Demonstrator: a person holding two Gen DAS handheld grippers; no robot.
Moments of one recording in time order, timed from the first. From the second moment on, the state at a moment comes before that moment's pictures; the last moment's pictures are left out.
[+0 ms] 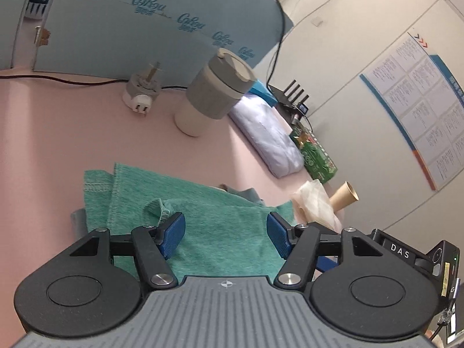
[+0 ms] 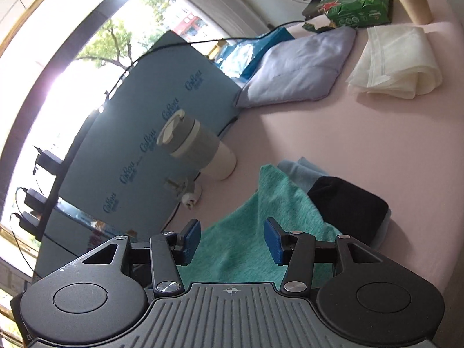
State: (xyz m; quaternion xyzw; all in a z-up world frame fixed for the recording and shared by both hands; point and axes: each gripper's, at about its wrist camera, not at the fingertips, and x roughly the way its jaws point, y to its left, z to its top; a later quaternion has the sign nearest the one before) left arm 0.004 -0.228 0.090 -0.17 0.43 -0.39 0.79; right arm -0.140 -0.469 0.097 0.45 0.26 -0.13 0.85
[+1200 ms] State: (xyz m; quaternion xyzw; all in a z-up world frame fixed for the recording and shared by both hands) left arm 0.009 -0.170 0.083 -0.04 0.44 -0.29 0.85; right arm -0.112 -0.426 0.096 0.31 0.27 -0.21 0.89
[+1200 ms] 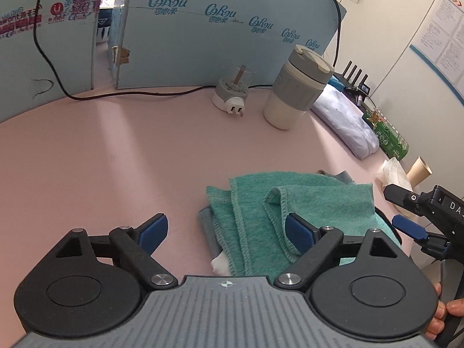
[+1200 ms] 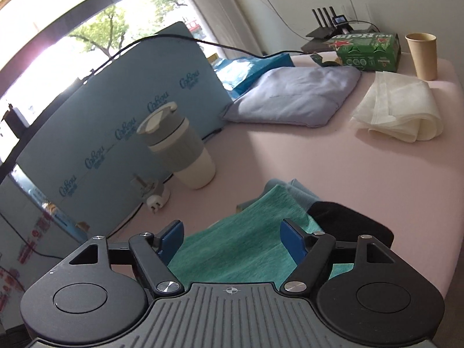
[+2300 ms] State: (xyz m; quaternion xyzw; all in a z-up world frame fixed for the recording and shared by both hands) left arm -0.058 -0.076 0.011 0.09 0.33 -0.24 0.91; right arm -0.126 -0.239 0.013 0.07 0.38 -0.19 0.90
